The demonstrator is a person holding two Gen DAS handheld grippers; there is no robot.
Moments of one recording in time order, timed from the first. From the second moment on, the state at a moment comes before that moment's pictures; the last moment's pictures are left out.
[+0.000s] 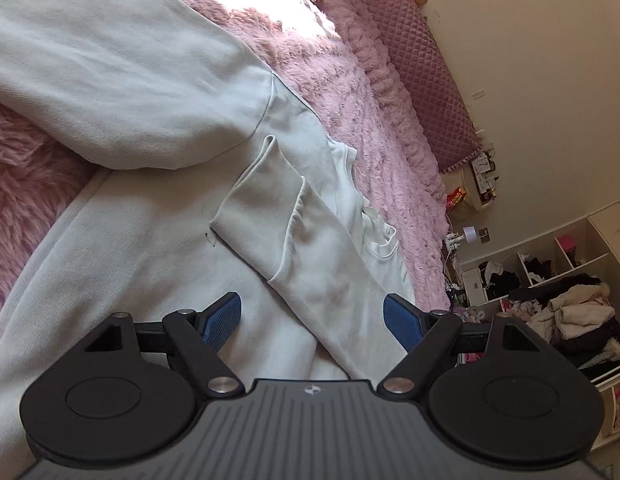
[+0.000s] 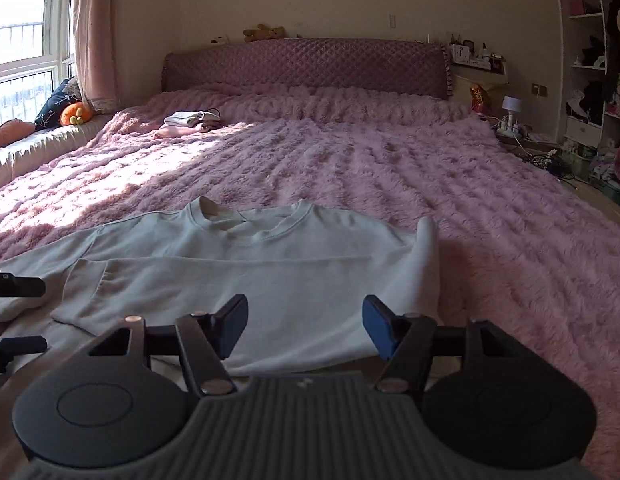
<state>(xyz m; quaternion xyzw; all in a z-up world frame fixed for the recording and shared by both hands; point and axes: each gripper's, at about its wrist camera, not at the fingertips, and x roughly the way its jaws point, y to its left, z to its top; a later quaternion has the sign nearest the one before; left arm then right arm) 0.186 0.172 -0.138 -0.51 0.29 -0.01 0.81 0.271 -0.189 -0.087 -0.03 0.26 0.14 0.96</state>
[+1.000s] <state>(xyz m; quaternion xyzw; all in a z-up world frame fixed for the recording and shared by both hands) 0.201 0.181 -0.117 -0.48 0.11 0.04 0.87 0.287 -0.198 -0.147 -0.32 0.20 0.00 0.93</state>
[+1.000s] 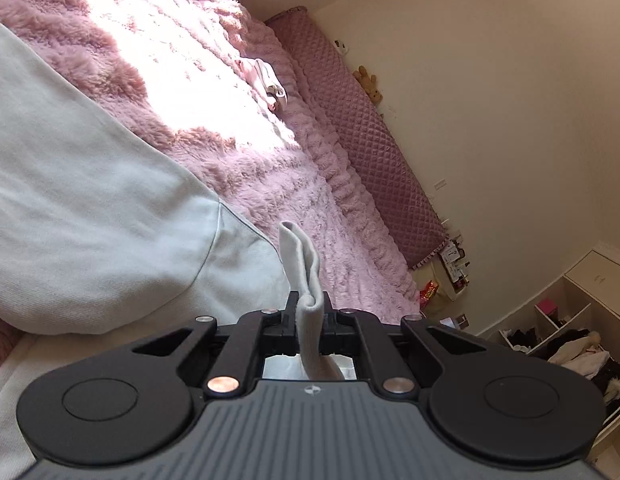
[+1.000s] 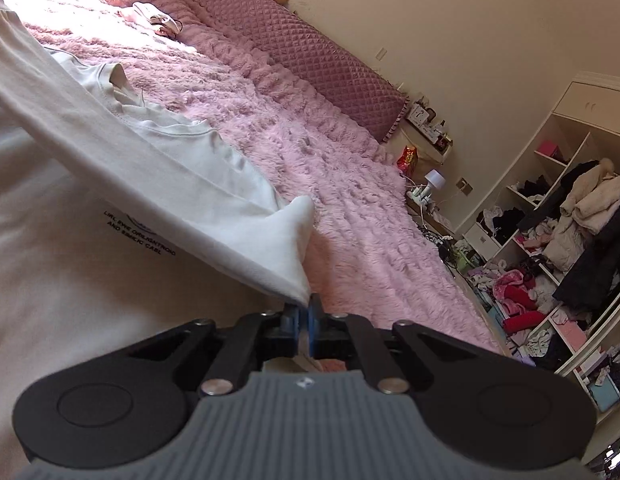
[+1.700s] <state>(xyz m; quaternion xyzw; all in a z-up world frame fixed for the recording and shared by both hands) 0.231 0.195 -0.152 -0.47 0.21 0.05 0.86 0.285 -0.194 -0.165 -0.34 0.24 0.01 0.91</state>
